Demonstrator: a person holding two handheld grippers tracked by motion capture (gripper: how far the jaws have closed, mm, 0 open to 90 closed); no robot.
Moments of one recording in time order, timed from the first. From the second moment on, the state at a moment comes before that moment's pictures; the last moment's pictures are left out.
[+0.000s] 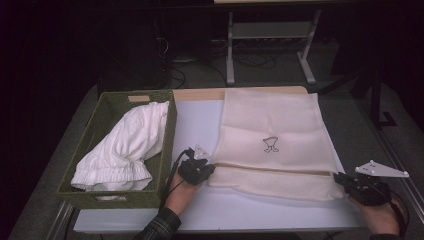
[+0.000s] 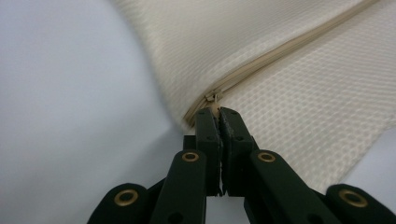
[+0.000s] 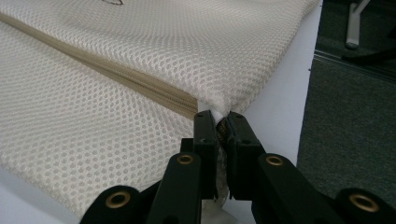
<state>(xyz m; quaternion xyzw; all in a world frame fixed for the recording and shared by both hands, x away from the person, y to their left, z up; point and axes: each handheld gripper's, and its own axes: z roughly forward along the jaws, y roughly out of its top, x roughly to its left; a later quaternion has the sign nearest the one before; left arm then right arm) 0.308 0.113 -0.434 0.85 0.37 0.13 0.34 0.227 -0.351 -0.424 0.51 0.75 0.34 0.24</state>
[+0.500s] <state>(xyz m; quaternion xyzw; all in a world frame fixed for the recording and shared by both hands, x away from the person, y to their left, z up) 0.340 0.102 -0.432 0.84 0.39 0.12 0.36 0.236 -0.354 -0.425 0.51 0.75 0.34 0.25</state>
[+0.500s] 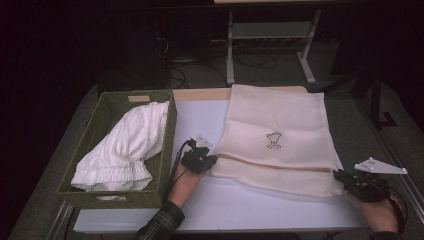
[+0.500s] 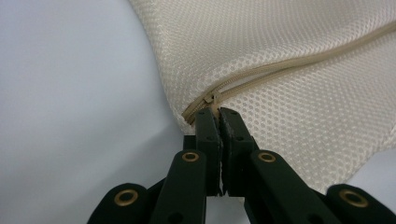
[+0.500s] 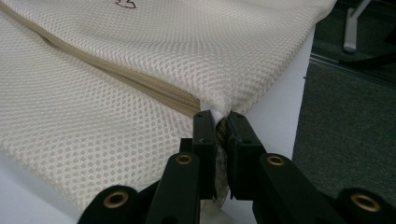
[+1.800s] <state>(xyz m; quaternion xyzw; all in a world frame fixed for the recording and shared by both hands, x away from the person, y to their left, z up) 0.431 0.076 -0.435 0.83 0.40 0.14 0.35 0.283 -0.357 -0.437 0.51 0.75 0.34 0.24</state>
